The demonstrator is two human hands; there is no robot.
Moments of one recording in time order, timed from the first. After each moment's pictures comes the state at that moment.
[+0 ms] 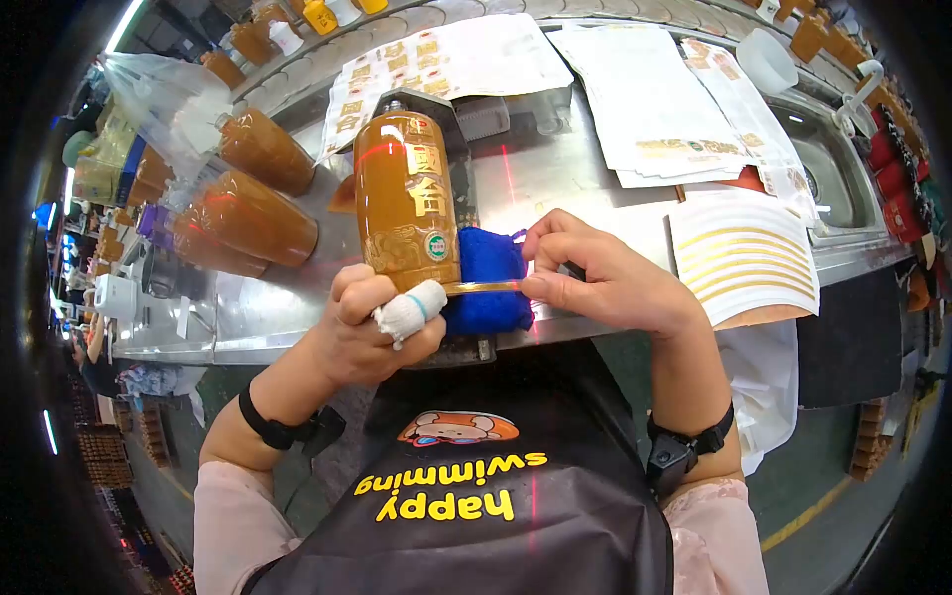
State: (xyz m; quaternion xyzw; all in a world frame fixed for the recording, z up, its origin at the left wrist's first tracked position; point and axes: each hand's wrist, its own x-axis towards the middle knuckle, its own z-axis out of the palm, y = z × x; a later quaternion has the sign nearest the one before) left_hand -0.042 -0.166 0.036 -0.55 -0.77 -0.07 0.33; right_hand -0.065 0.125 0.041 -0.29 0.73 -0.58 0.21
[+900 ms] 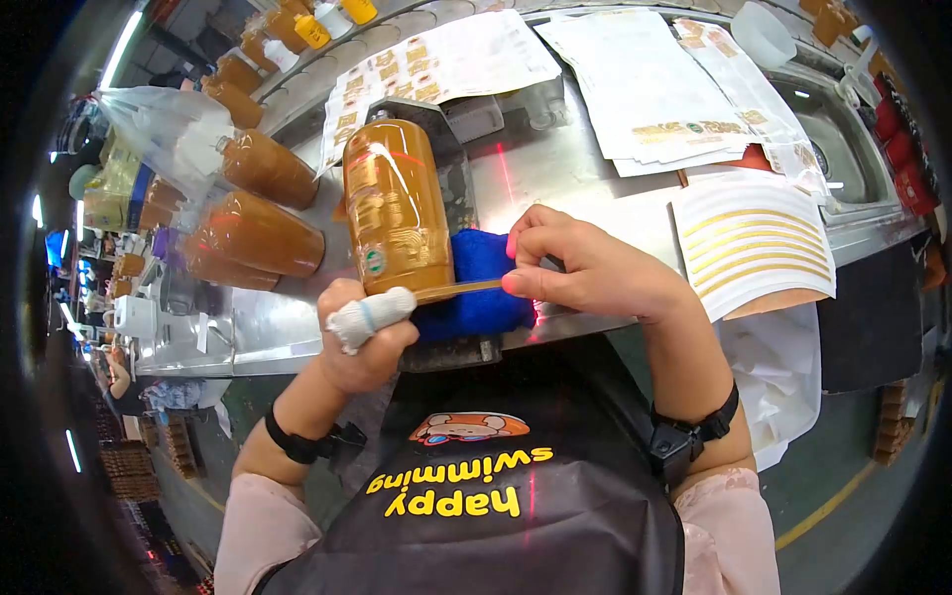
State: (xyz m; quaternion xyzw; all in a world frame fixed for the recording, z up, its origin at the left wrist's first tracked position) left_hand -0.035 -0.178 0.028 -0.52 -0.79 -0.15 0.29; right_hand -0.073 0.120 0.027 -0.27 0.73 -0.58 0.23
